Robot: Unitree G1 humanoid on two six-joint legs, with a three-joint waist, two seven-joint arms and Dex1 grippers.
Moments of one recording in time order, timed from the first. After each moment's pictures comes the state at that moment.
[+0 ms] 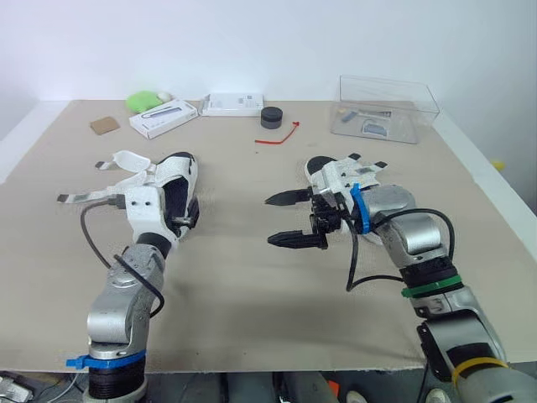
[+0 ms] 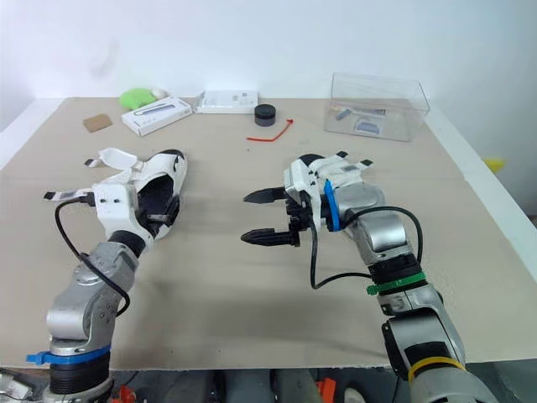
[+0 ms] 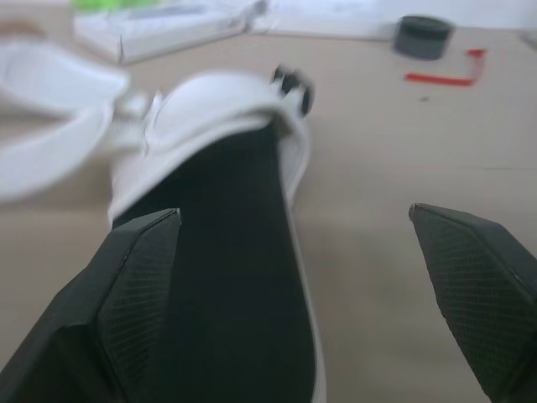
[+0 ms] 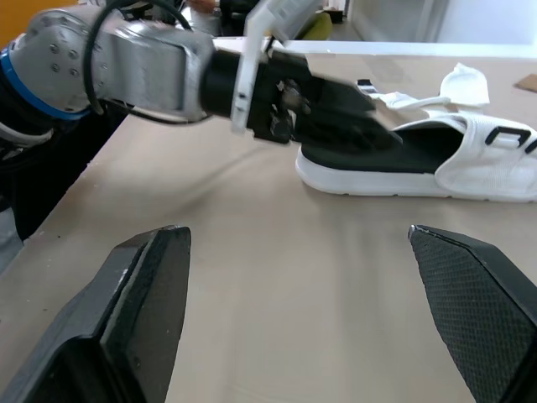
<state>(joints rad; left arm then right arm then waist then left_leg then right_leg) -0.27 0.12 0.17 -0.38 -0.24 0.71 0.01 -0.76 -0.47 0.20 0.23 0.39 0.24 1.36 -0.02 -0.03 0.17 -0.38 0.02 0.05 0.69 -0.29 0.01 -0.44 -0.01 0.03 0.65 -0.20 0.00</state>
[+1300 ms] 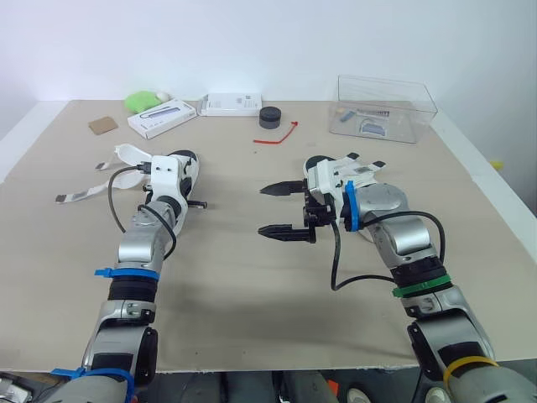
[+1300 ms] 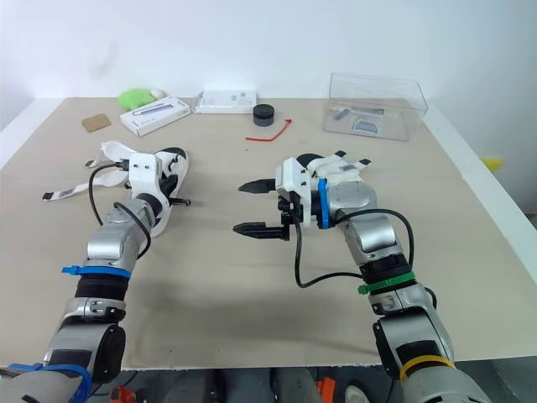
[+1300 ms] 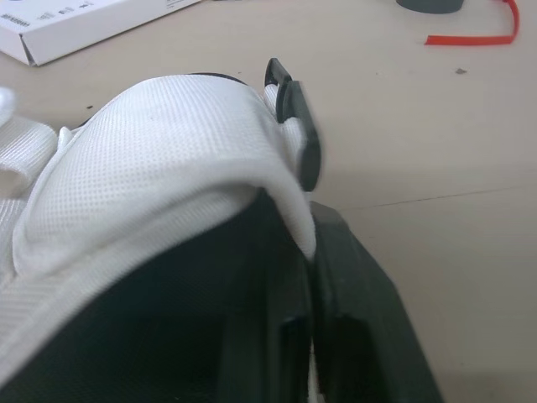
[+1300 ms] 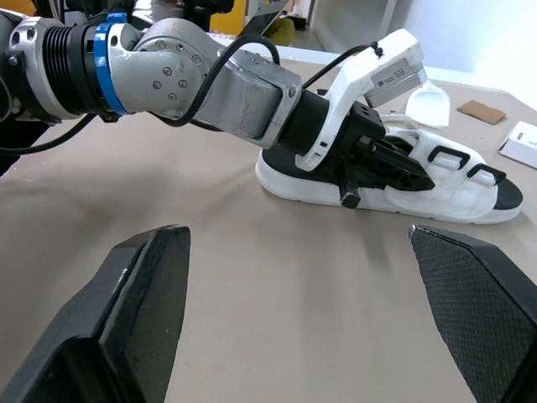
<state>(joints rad) -0.67 0.26 0.14 0.36 -0.16 0.41 -0.19 -0.76 -0.44 0.19 0.22 0.33 0.16 1.26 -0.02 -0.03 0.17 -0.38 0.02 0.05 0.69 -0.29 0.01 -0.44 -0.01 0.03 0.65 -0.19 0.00</state>
